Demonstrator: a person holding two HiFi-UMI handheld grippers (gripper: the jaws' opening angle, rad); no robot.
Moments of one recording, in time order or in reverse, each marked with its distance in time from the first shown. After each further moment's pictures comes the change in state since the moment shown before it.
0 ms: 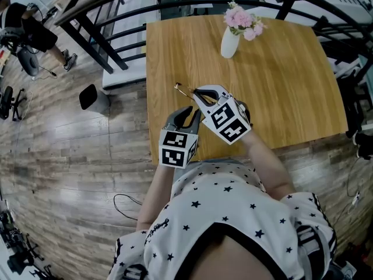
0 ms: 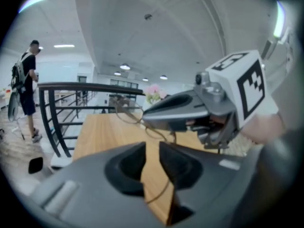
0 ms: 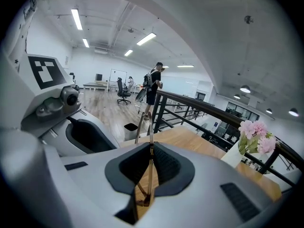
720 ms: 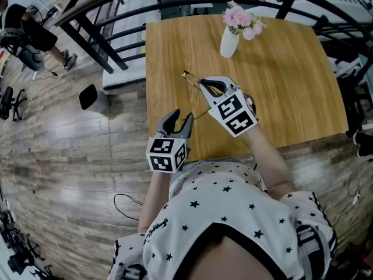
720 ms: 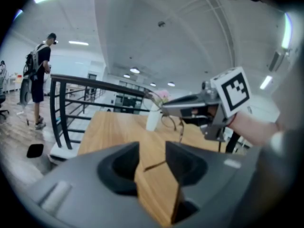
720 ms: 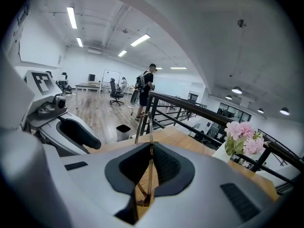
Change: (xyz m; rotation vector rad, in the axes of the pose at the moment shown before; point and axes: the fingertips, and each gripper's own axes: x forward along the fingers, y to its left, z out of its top) left arm -0.020 0.021 -0.011 -0.127 -0.065 0.044; right arm -0.010 -0.038 0.001 0.034 -0.021 -0.077
